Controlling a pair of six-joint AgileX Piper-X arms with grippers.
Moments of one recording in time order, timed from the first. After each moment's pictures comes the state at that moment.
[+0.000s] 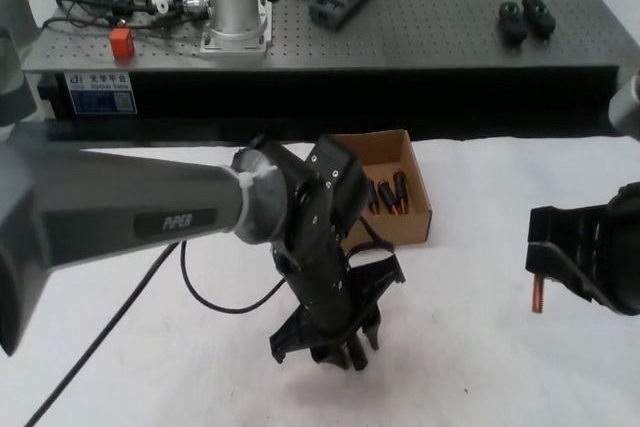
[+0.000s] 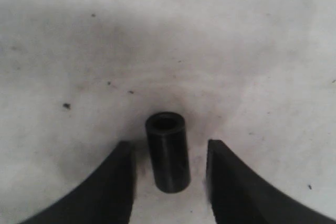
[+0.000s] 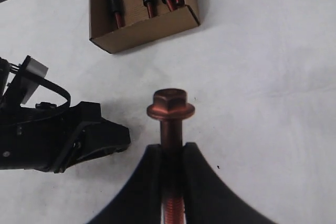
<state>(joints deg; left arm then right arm) -40.5 112.7 -73.4 37.7 16.6 -56.0 8.0 50.2 -39.8 41.0 -5.3 23.3</state>
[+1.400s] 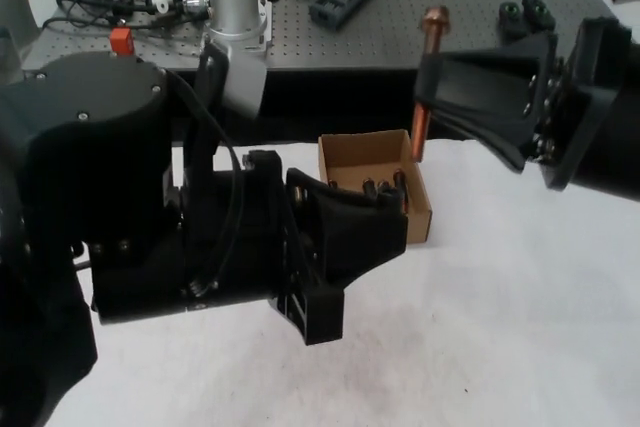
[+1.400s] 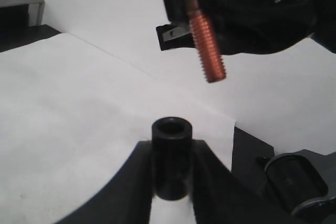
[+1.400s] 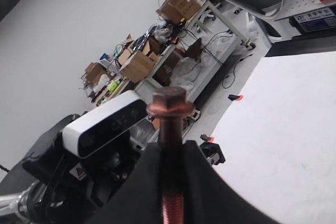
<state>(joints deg) -41.5 60.8 -38.0 -7.6 35.1 -16.9 18.5 50.2 -39.5 -2.8 -36.8 40.0</state>
